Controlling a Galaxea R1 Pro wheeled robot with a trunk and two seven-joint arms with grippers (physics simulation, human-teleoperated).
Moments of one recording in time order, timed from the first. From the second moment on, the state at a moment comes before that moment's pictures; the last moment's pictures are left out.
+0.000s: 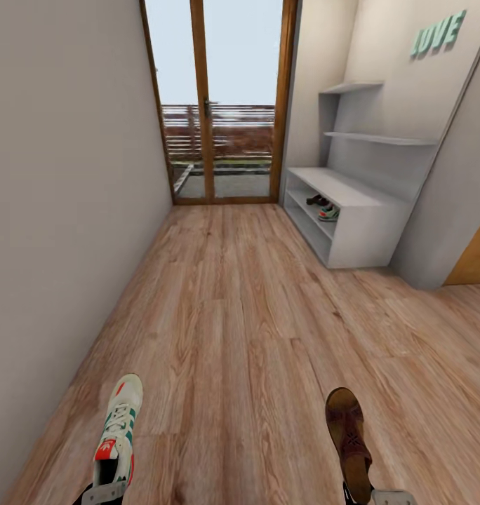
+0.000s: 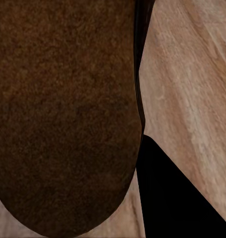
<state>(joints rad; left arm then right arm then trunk) -0.17 0.04 0.37 -0.45 -0.10 -0.53 -0.16 -0.15 -0.06 -0.19 -0.44 0.17 -0.55 -0.02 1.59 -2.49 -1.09</state>
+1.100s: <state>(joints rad) -0.17 0.04 0.37 -0.45 -0.10 -0.53 -0.16 -0.15 -0.06 -0.19 -0.44 0.17 -0.55 -0.02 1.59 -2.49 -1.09</state>
